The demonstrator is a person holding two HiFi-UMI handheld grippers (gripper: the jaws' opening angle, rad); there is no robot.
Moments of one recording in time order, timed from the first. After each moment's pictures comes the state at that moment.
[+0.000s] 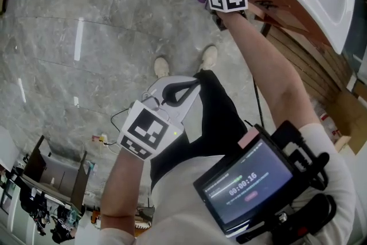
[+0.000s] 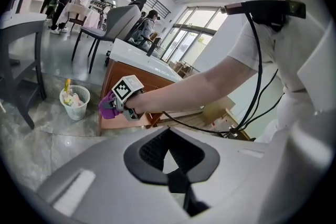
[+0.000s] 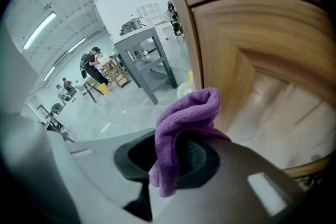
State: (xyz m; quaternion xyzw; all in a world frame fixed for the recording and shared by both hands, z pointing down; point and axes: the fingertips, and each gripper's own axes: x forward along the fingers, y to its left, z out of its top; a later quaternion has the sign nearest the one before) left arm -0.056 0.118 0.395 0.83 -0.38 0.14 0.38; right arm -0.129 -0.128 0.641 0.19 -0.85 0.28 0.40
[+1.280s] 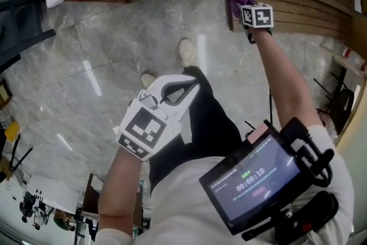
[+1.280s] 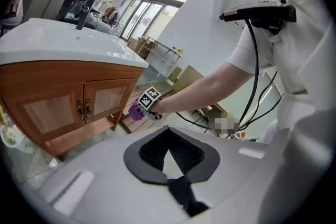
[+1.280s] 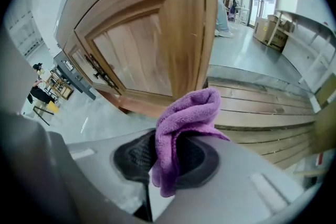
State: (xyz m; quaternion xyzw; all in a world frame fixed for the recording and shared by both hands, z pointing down) left arm 0.223 0.020 0.418 0.90 -0.16 0.23 0.34; right arm 0.434 -0.171 0.722 0.44 -0.71 0.36 0.42
